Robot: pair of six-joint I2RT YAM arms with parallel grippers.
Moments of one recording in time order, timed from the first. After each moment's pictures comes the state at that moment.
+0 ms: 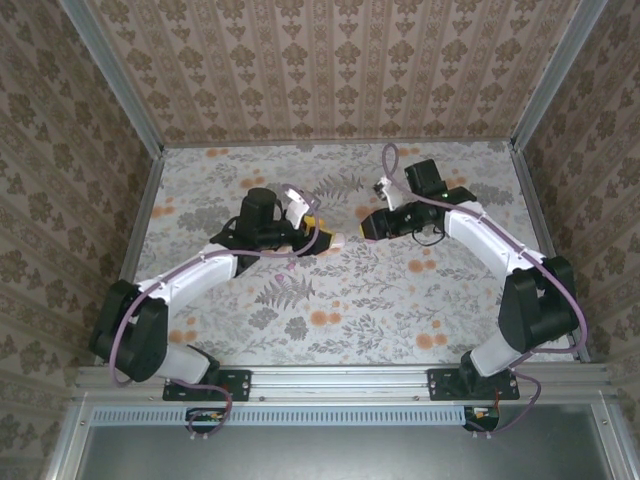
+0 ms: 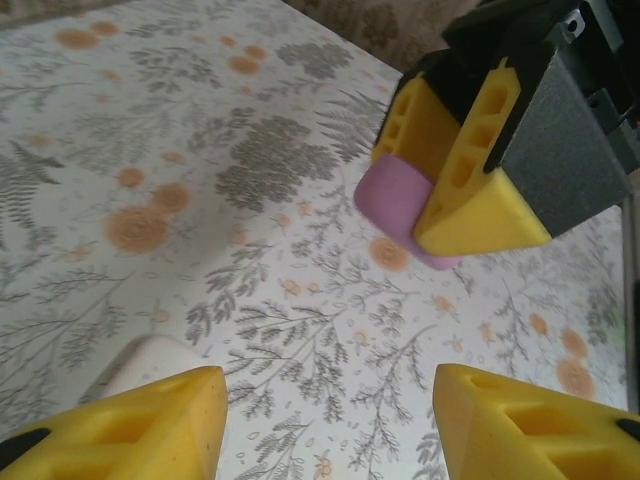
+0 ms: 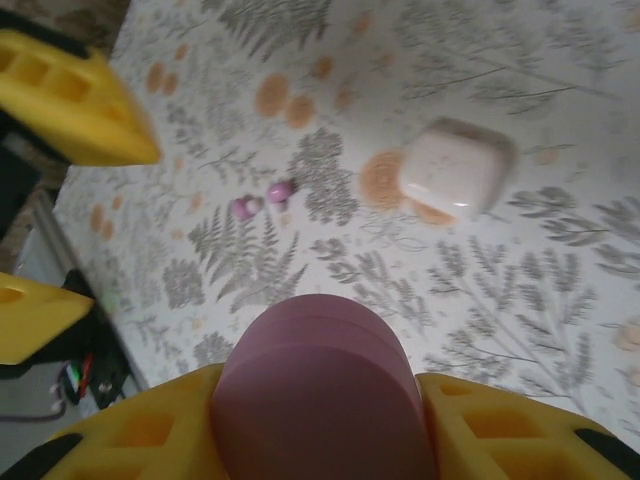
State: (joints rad) left arm -0.58 1.42 0.87 0.06 0.64 -0.03; right arm 0.31 1.57 1.21 -0.66 -0.67 0.06
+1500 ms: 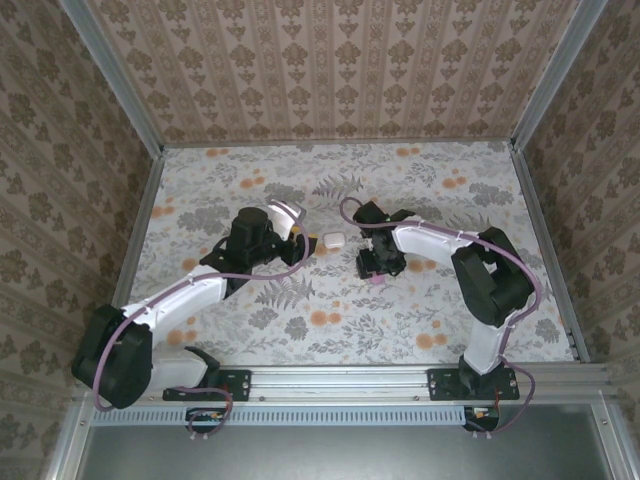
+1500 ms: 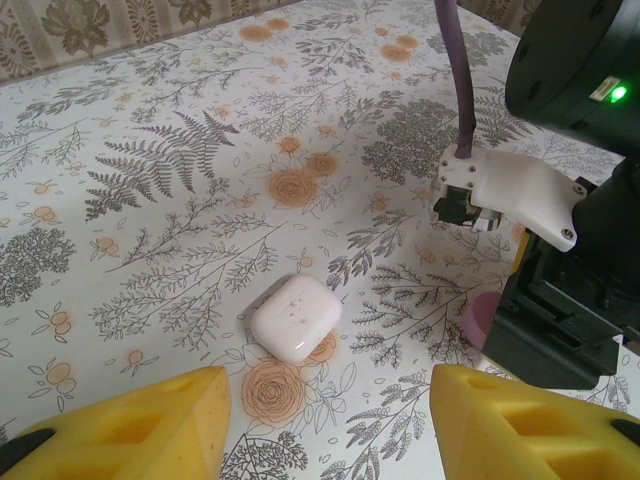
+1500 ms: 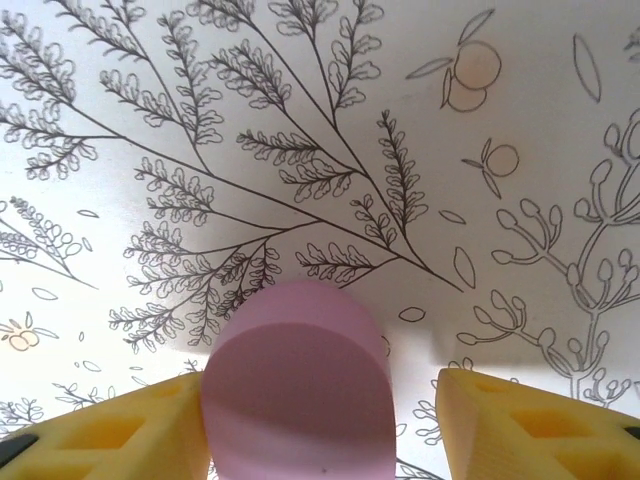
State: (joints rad) left arm -0.60 1.26 0.69 0.10 0.29 -0.02; right arm 0.56 1.82 1.17 -0.77 0.02 0.36
